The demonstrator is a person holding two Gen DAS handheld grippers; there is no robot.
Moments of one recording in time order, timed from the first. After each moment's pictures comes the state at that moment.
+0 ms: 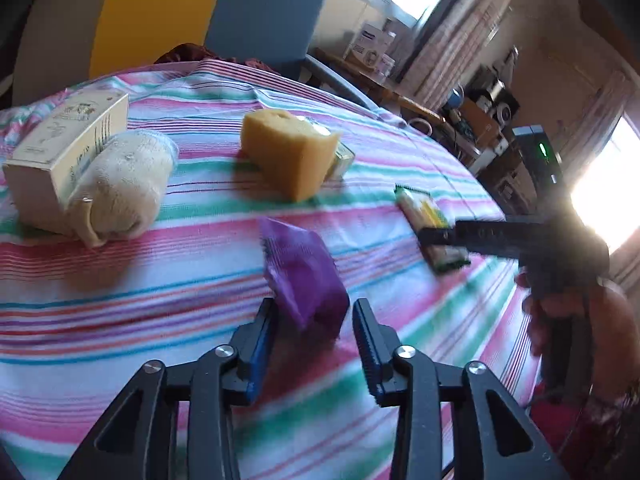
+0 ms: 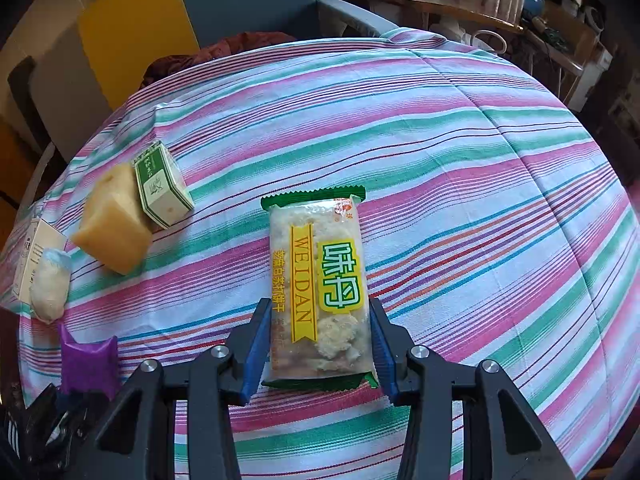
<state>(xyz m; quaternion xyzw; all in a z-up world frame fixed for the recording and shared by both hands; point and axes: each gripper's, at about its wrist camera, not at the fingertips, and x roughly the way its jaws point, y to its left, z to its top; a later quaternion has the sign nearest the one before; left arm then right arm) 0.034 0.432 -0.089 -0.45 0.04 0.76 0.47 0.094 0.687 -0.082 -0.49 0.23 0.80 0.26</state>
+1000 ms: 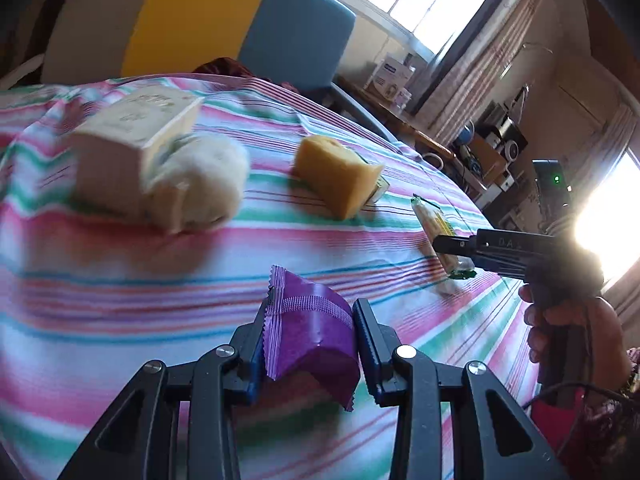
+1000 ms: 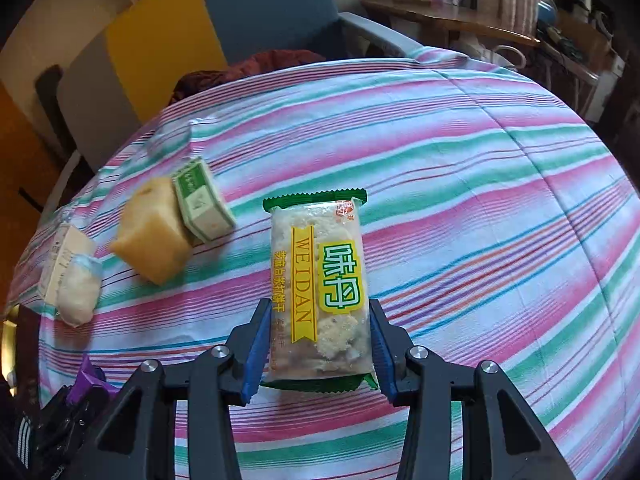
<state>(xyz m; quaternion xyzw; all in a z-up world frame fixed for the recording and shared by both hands) 0.015 0.382 -0.095 -0.44 -0.04 0.78 0.44 0.090 0.672 -0.071 -0.45 0.24 0.83 0.21</state>
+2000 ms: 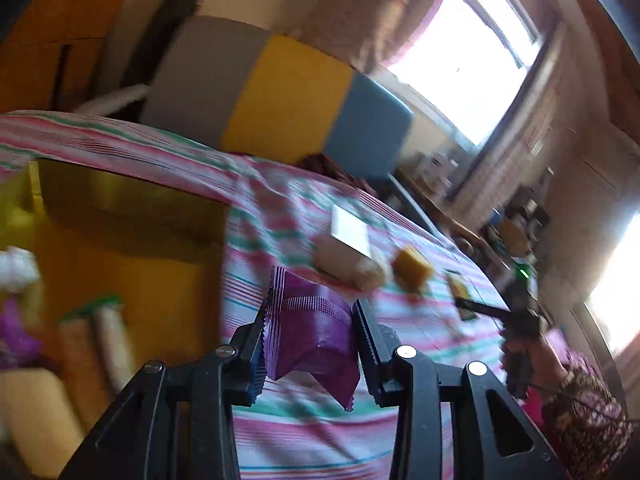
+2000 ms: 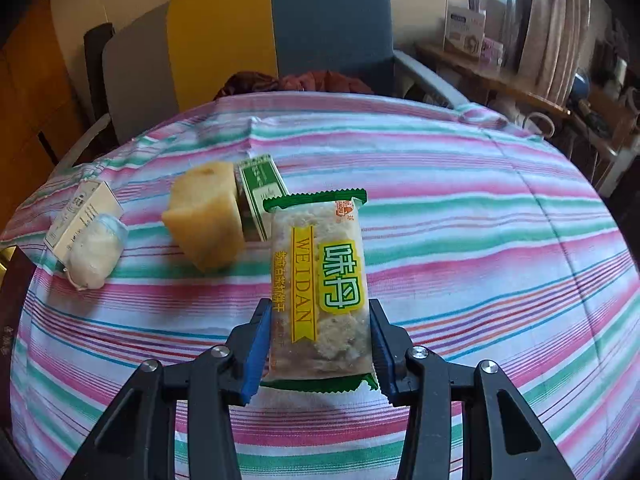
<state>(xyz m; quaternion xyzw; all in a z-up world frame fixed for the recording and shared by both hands) 0.002 0.156 -0.022 -0.36 -0.13 0.86 0.35 0.081 0.631 -0.056 -0.42 0.12 0.88 0.20</state>
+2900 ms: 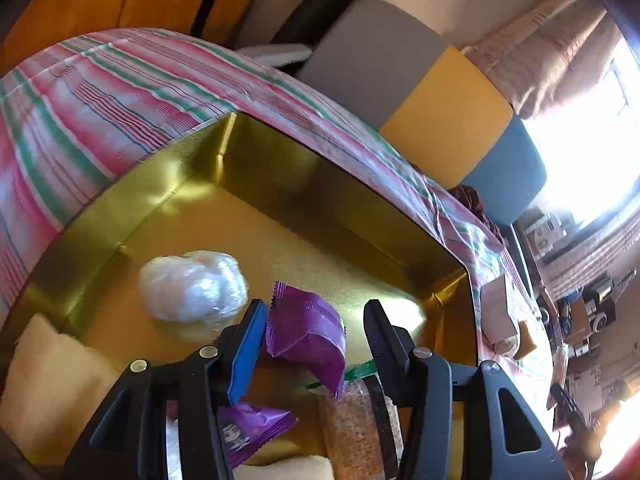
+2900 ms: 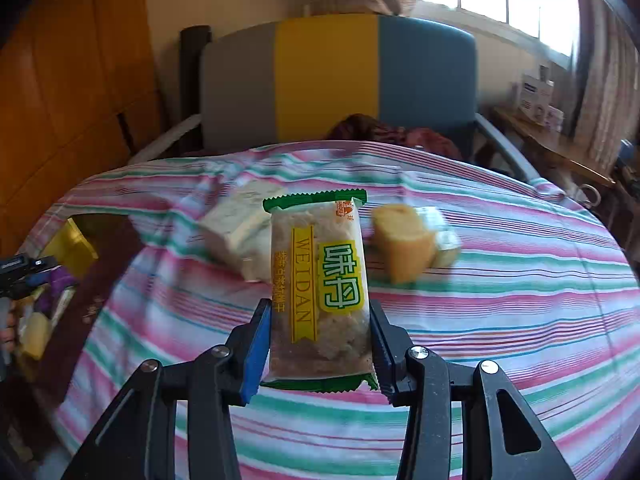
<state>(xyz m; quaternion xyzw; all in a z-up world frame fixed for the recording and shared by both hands) -0.099 0.030 -0.065 -0.46 -0.21 0.85 0.15 0.075 0.466 -0.005 -0.37 0.07 0.92 0.08</state>
